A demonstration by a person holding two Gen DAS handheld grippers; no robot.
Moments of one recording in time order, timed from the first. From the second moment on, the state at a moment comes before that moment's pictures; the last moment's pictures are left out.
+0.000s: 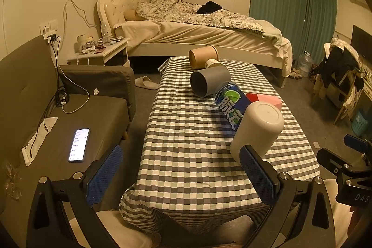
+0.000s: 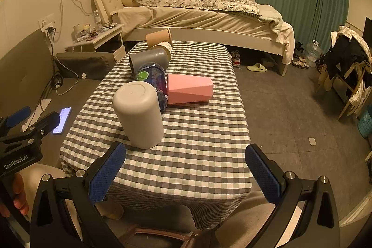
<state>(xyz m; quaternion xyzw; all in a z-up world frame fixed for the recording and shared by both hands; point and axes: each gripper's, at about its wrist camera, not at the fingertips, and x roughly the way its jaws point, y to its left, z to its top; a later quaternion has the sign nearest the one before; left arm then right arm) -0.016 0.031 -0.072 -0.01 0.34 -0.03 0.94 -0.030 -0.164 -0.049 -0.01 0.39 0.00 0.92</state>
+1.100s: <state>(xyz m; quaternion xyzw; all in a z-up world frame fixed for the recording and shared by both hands) -0.016 0.031 -0.073 -0.01 0.34 -0.03 0.94 -0.031 -0.161 -0.050 -0.01 0.40 0.00 0.92</state>
